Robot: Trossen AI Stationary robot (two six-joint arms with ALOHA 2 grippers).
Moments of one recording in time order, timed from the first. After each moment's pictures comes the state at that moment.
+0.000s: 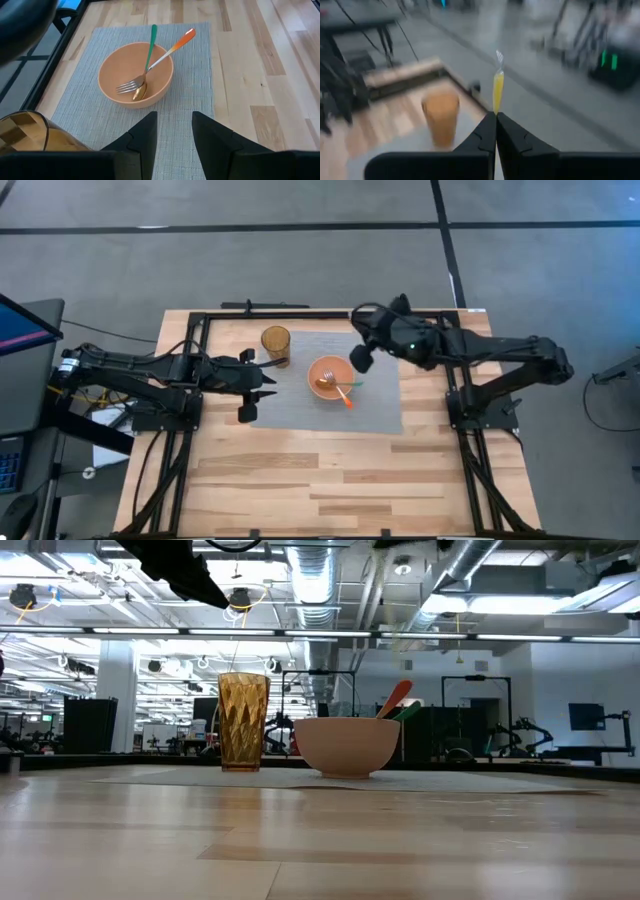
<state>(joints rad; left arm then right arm) -0.11 1.00 0.83 -0.47 -0.21 0.06 -0.03 1.12 1.30 -0.47 0.63 0.18</state>
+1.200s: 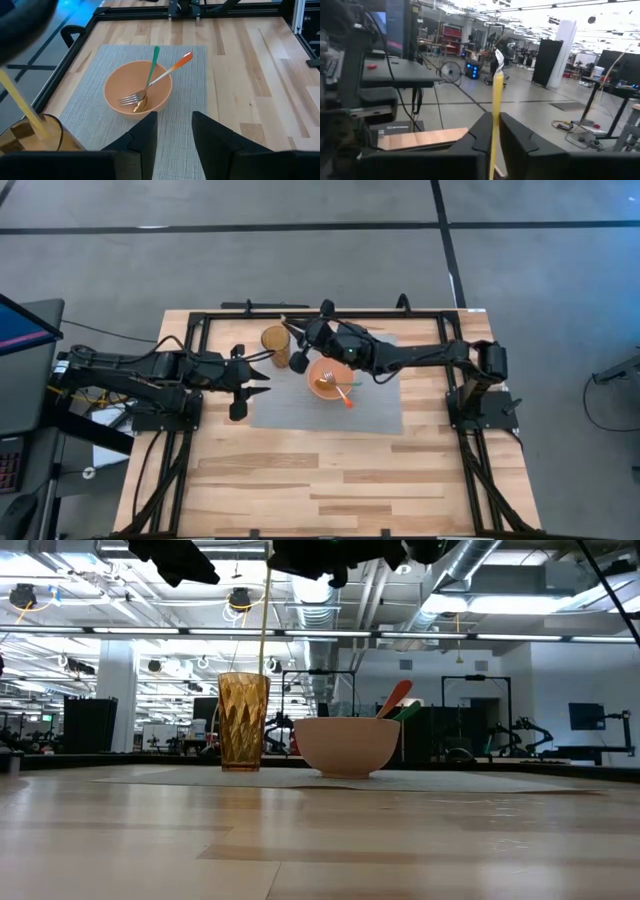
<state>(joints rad) -0.12 0.88 0.83 -0.48 -0.22 0.02 -0.16 1.61 1.30 0.54 0.34 -0.15</state>
